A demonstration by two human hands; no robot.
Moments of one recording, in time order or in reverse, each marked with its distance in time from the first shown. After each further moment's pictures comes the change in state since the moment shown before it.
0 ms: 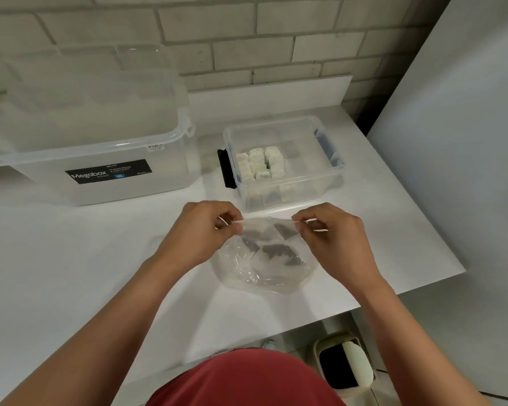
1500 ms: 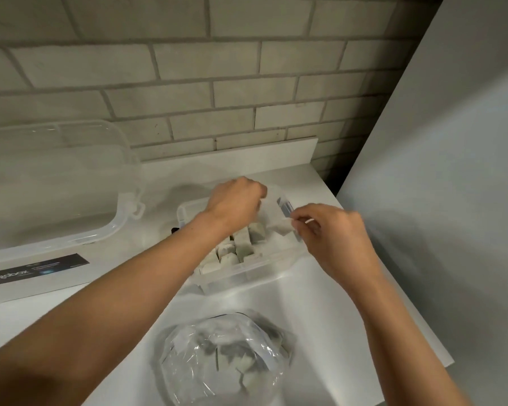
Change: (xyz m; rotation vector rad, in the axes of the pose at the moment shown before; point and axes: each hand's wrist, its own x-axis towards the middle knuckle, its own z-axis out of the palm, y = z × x) left_hand 0.244 0.102 0.033 0.670 0.045 0.336; right_hand 0.150 0.027 -0.073 -0.319 0.096 -0.155
